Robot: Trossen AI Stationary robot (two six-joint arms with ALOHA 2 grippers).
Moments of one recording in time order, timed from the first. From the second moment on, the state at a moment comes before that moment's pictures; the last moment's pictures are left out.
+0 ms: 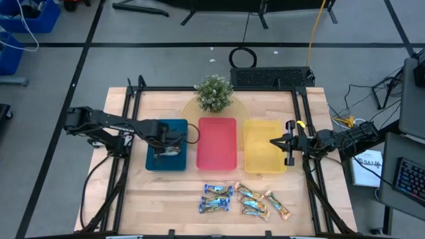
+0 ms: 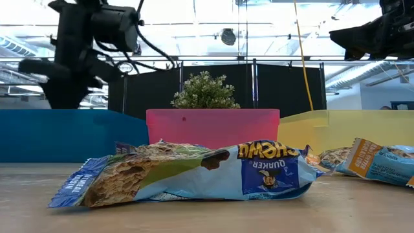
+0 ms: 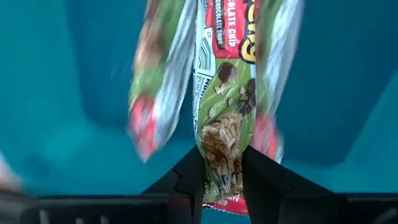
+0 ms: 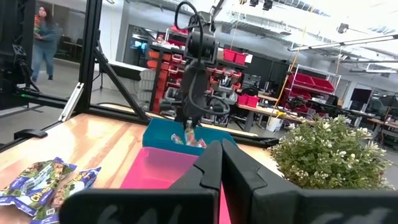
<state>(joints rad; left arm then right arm) 0.00 1.43 0.89 -1.16 -0.08 -0.15 0.29 0.03 0.02 0.17 0.34 -0.27</state>
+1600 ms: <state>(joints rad) -0.63 1.26 1.08 -0.57 -0.21 -0.14 0.29 0.03 0.02 0.12 0.34 -0.23</state>
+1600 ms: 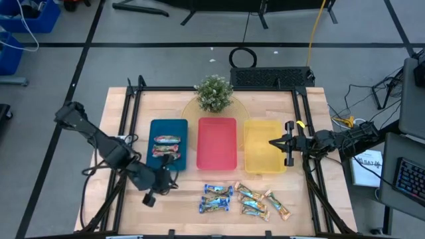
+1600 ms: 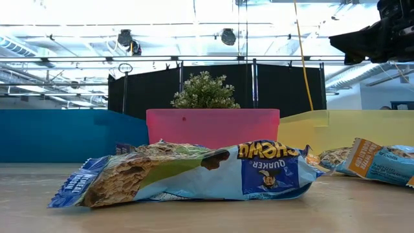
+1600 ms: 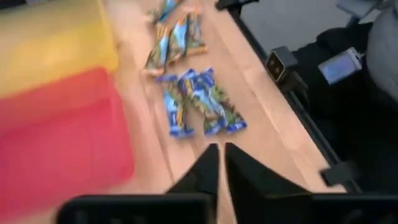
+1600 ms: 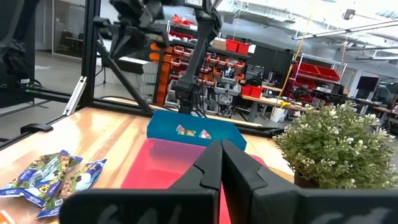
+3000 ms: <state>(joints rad) -0.34 0.39 0.01 0.43 -0.30 0.25 0.32 0.37 0.08 0.18 0.70 -0.07</state>
